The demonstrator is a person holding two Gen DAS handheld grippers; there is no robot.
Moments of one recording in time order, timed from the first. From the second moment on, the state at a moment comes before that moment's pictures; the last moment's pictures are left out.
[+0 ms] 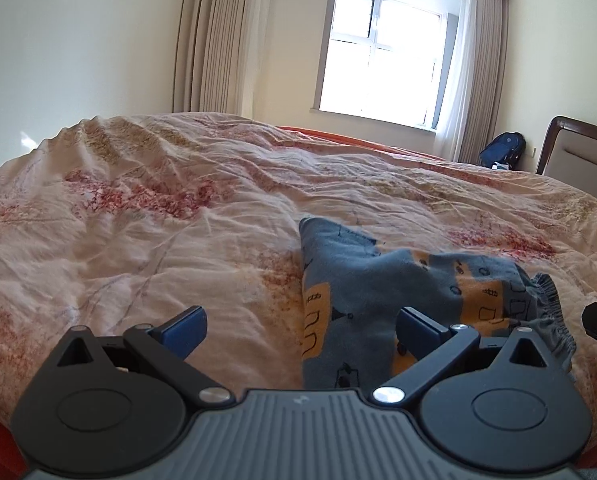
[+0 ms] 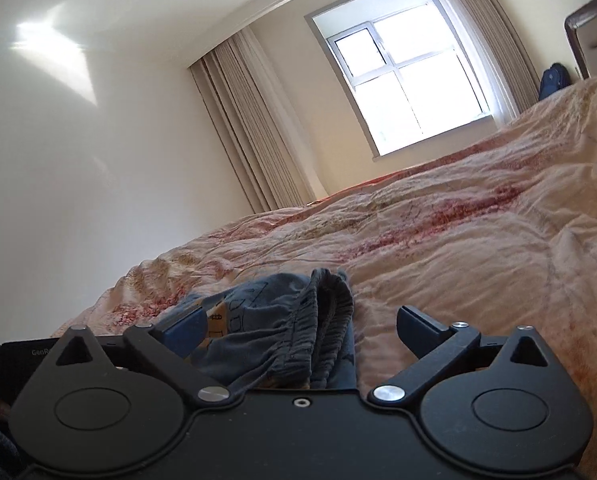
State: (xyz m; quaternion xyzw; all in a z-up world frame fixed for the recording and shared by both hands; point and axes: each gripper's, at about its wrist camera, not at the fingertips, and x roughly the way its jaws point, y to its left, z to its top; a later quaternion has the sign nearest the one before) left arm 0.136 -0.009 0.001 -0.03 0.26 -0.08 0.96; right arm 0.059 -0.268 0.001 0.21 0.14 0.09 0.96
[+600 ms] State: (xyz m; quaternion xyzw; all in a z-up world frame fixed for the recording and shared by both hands) left arm 0.223 -0.035 -0.034 -0.02 0.29 -0.07 0.95; right arm 0.155 -0.261 -0.031 0.08 0.18 -0.04 0.98
